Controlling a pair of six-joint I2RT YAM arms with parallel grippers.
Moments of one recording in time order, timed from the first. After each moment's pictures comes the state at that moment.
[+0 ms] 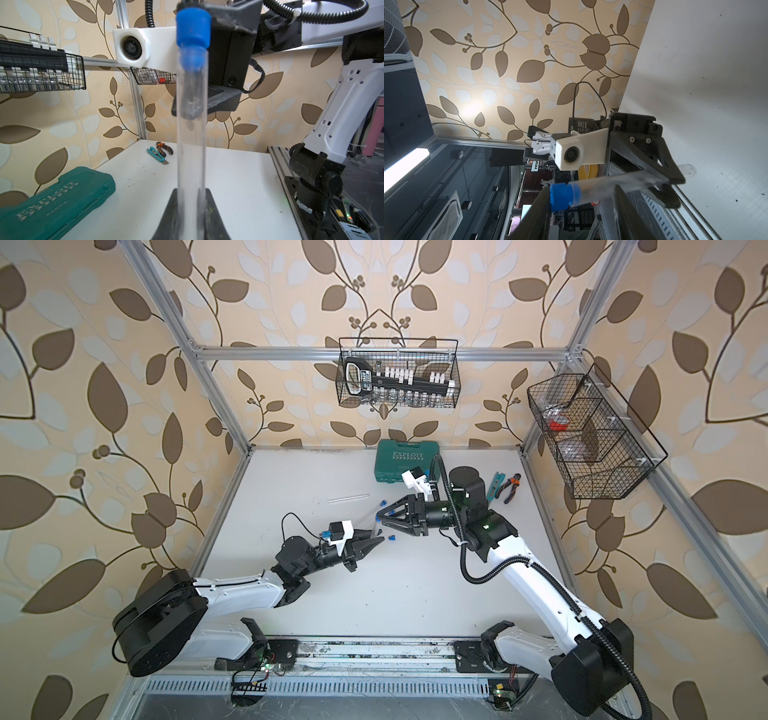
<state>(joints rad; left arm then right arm) -0.74 1.32 0.40 1.15 0.49 -0.03 0.44 1.16 1.02 -0.15 -1.03 1.09</state>
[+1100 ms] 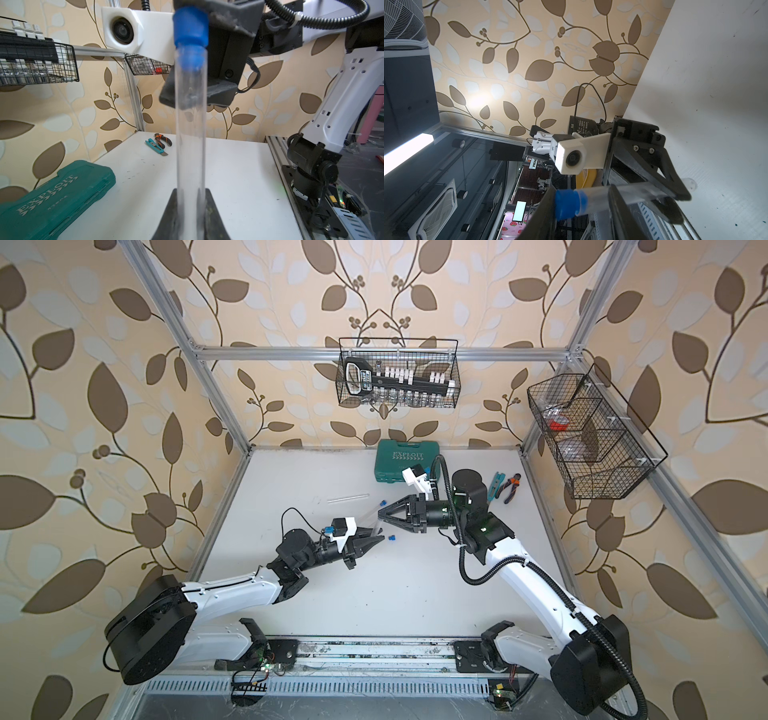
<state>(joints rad) -0.72 1.27 0.46 0.97 0.55 0.01 0.43 1.17 0.95 0.06 -1.06 1.12</state>
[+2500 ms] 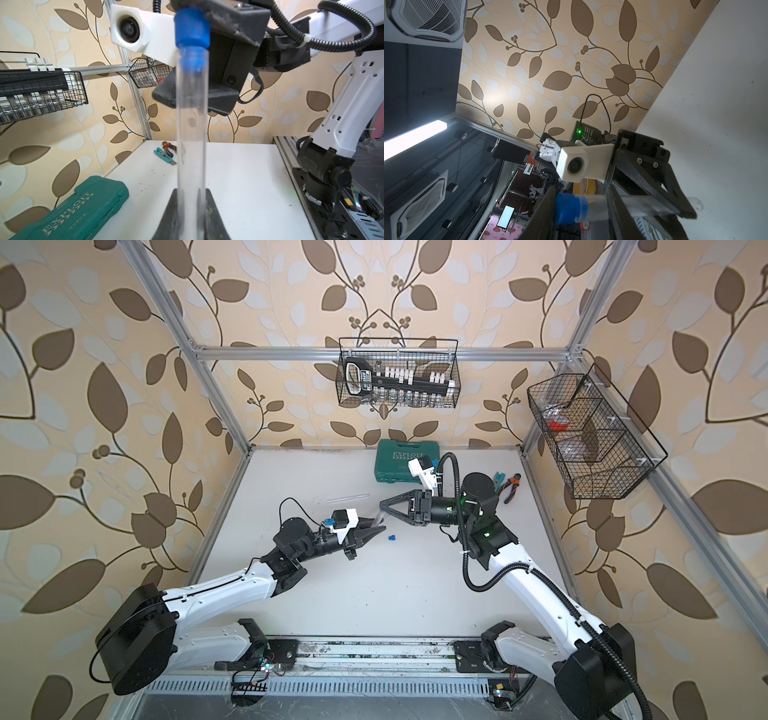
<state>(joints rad) -0.72 1.20 0.58 0.79 0.54 0.09 0.43 1.13 0.91 0.25 -1.00 1.18</state>
